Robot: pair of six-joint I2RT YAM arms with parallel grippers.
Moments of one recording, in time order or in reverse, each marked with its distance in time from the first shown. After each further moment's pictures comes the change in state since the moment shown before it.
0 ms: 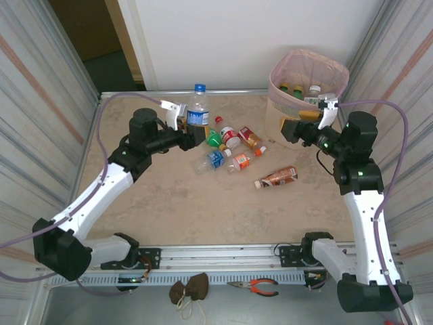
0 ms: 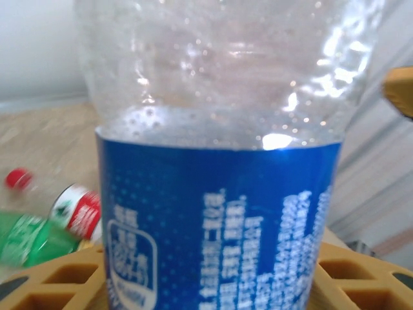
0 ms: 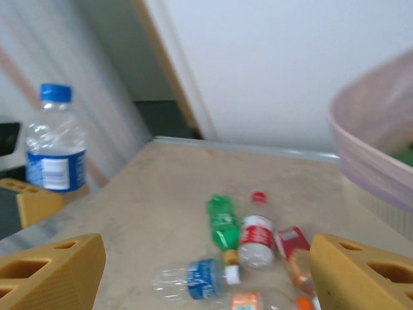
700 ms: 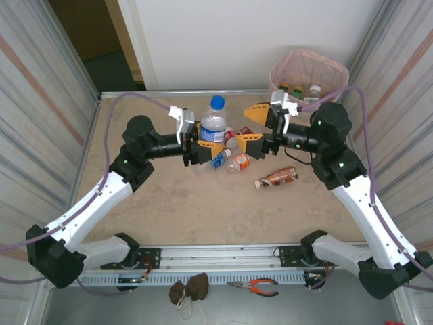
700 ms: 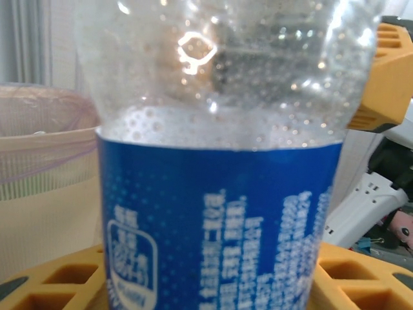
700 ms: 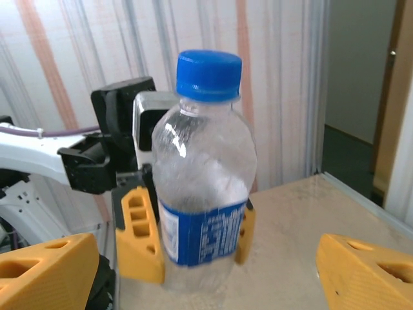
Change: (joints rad) left arm -0.119 -0.059 -0.025 0.278 0.348 0.081; right arm 0.446 0.132 0.130 0.214 -0.176 -0.079
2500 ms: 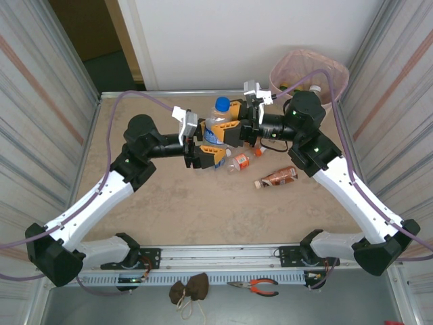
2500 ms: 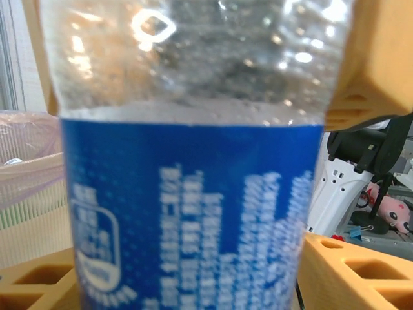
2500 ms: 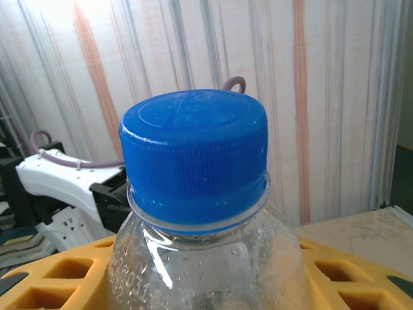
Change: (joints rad) left arm -0.040 0.011 0.039 0.002 0.013 0.055; right arm 0.154 0.173 0.103 0.164 0.011 0.110
